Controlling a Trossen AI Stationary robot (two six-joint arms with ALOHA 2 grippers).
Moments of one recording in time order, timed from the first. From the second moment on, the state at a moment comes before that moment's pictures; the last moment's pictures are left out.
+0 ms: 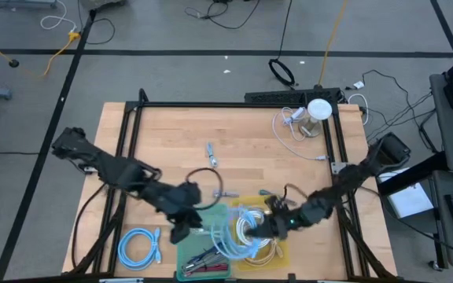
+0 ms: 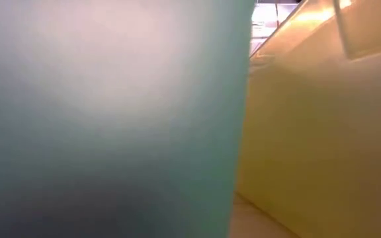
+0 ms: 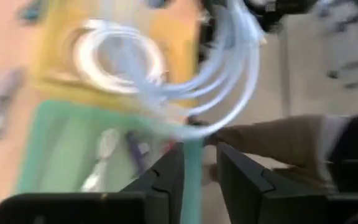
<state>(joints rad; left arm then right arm) -0.47 1.50 1.53 -0.75 0.05 -0.79 0.61 1.55 0.75 0.90 0.32 1.32</state>
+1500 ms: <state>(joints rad) -0.47 1.37 1.53 -0.81 -0.26 -0.76 0.77 1.53 0.75 0.32 0.28 1.64</state>
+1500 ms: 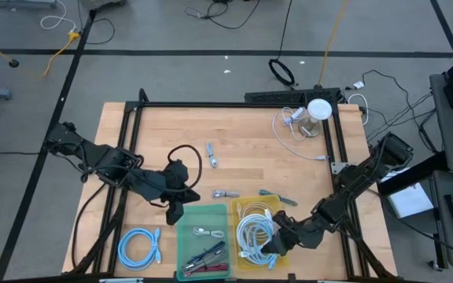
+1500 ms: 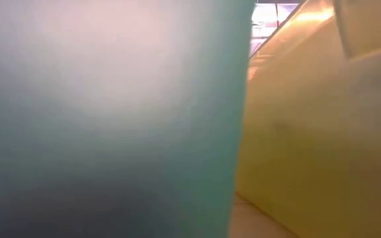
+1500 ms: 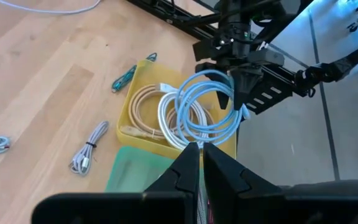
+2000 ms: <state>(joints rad) -0.46 1.37 1.53 -0.81 -0.26 -0.74 0.76 1.52 0.75 0.09 0.15 1.74</state>
